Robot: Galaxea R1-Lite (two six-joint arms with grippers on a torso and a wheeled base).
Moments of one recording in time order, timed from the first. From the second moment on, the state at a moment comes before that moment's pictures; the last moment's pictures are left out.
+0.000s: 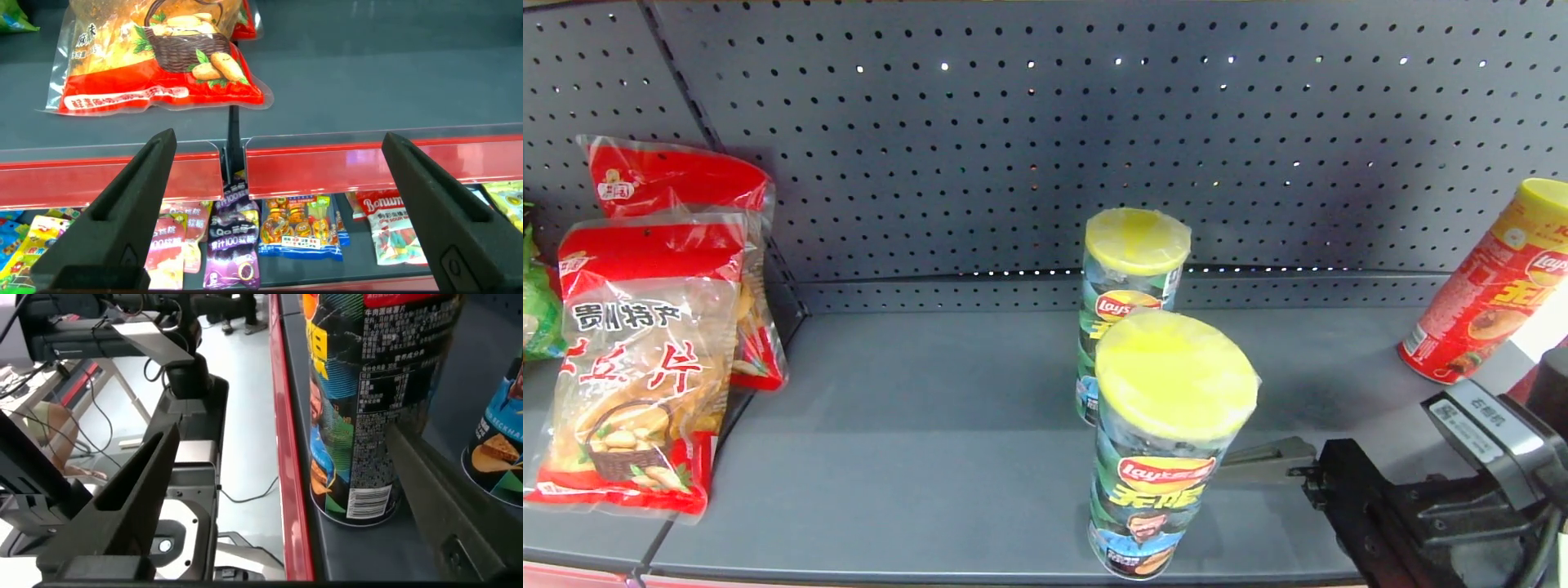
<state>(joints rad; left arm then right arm) 0.00 0.00 0.00 0.01 -0.06 0.02 0.54 1.44 -0.30 -0.92 1.01 -0.19</state>
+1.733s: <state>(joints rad) 0.00 0.00 0.00 0.01 -0.06 0.02 -0.29 0.35 -0.26 -0.21 0.89 0.04</state>
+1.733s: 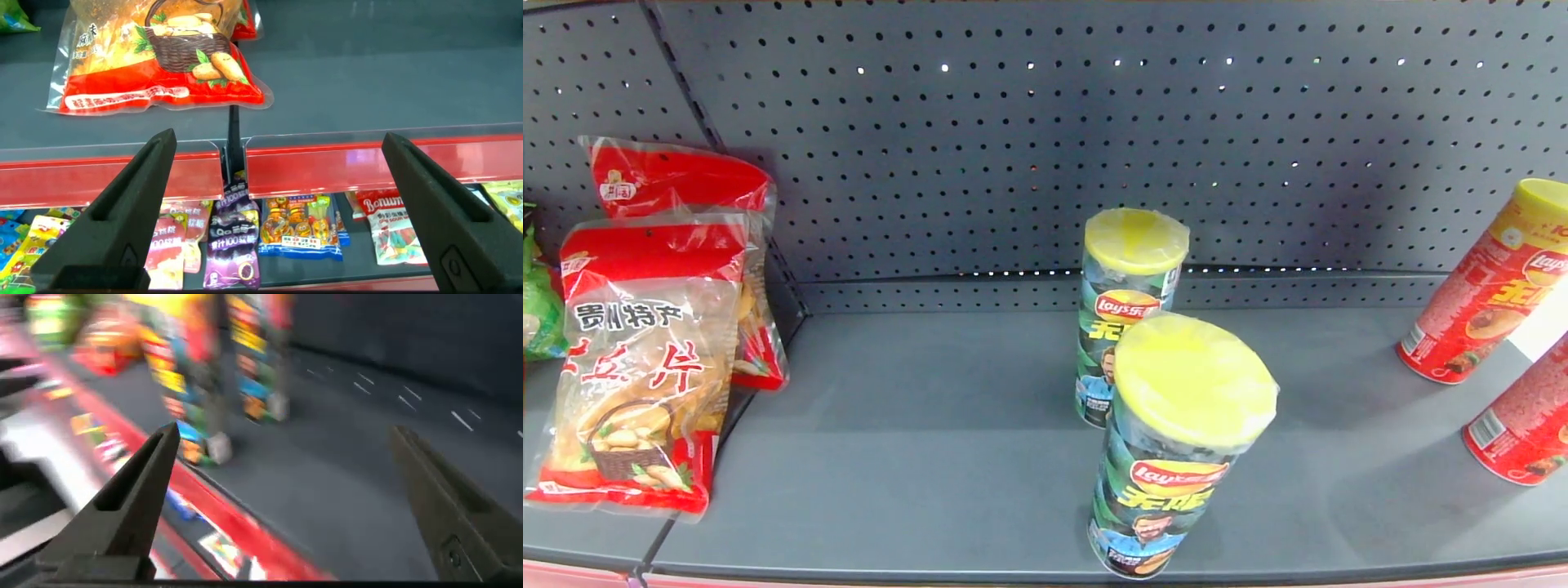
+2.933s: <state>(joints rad) 0.00 0.00 0.00 0.01 -0.06 0.02 -0.11 0.12 0.00 -0.05 0.21 -0.10</state>
